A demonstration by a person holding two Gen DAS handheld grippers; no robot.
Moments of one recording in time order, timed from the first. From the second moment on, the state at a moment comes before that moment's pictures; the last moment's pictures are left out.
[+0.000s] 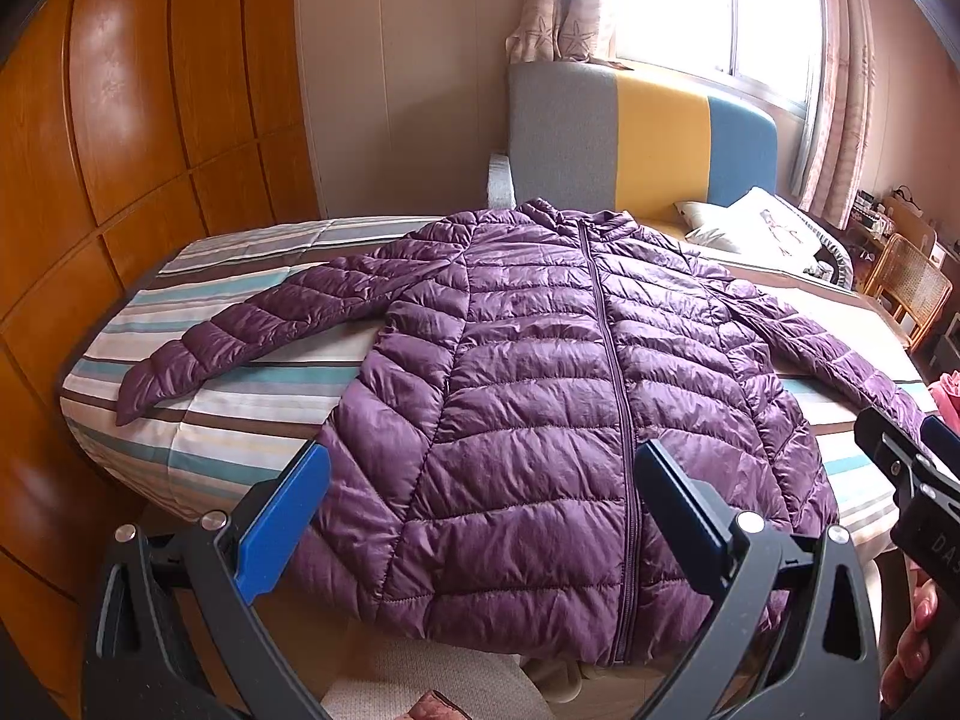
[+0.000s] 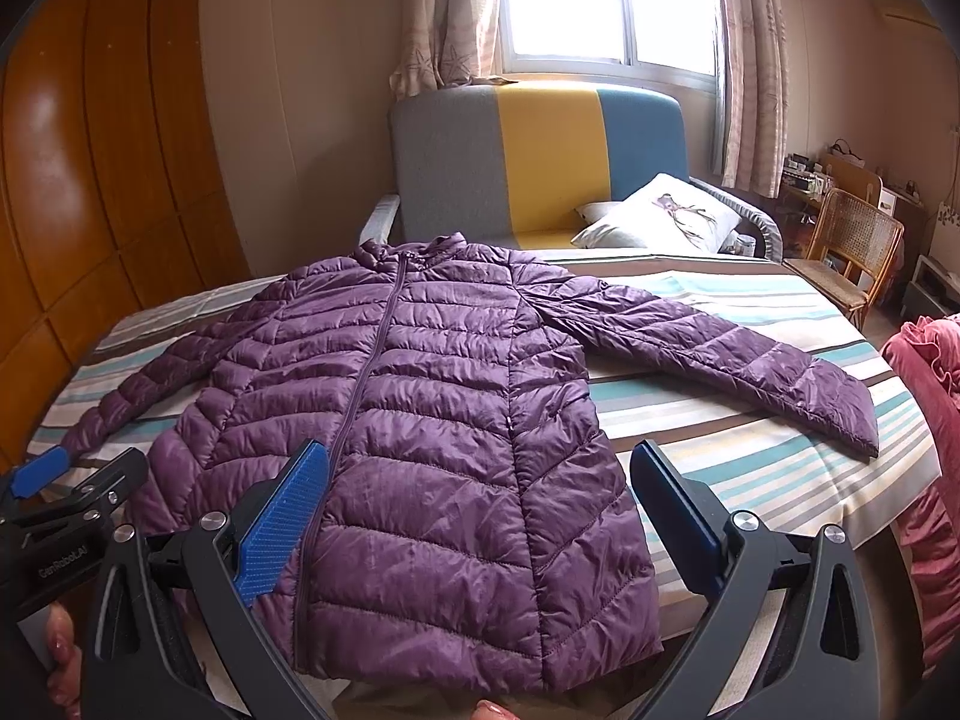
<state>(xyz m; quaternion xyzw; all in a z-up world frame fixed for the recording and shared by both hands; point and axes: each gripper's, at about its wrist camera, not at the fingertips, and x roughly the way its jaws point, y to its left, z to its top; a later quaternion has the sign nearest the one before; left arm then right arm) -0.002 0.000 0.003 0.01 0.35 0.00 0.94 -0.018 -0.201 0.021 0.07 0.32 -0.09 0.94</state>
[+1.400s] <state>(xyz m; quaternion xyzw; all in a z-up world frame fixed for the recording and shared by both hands) -0.004 0.001 -0.001 0.01 0.35 0.00 0.94 -0.016 -0.201 0.017 0.07 0.33 -0.08 0.94</state>
